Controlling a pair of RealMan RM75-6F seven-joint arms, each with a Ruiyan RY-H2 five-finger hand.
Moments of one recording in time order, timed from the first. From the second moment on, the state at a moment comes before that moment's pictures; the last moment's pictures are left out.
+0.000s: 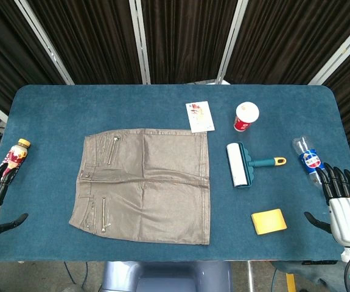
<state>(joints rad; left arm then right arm) -0.05 -1.03 -0.03 -1.84 1.55 1.55 0.23 0.07 -1.07 0.09 -1.75 -1.55 1.57 -0.19</state>
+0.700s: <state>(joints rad) -0.08 -1.07 -0.06 -1.82 1.49 1.52 0.27 0.32 -1.16 0.14 -1.36 -1.48 1.16 0.02</state>
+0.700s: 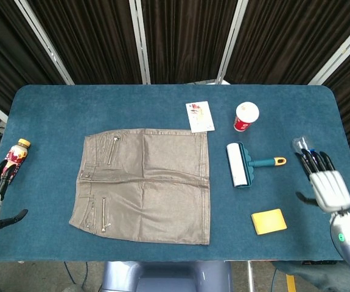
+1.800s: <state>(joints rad) -0.11 -1.13 -0.09 -1.77 1.37 1.47 0.36 0.67 -1.66 0.00 -0.51 -1.59 0.82 0.33</state>
